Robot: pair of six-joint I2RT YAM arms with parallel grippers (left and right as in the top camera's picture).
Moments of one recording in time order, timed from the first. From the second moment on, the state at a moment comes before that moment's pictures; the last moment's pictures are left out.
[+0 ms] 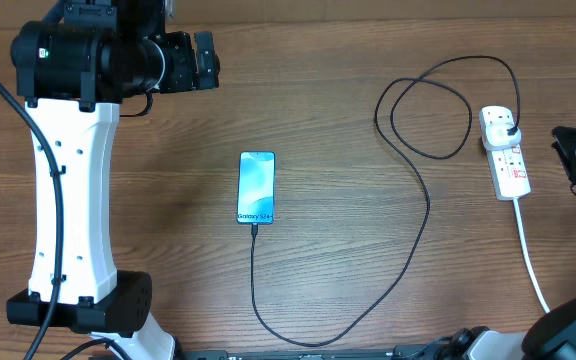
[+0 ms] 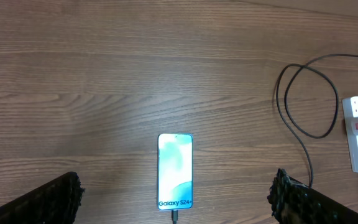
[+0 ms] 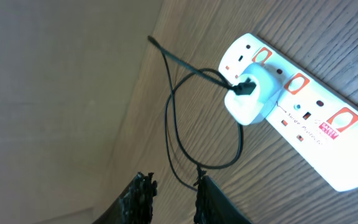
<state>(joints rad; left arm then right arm) -0.12 1.82 2.35 -1.49 0.16 -0.23 -0.77 1.56 1.21 -0.63 -0.83 0.48</state>
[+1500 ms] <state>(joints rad) -0.12 1.82 2.35 -1.49 0.16 -0.23 -0.78 2.05 1.21 -0.22 -0.90 0.66</state>
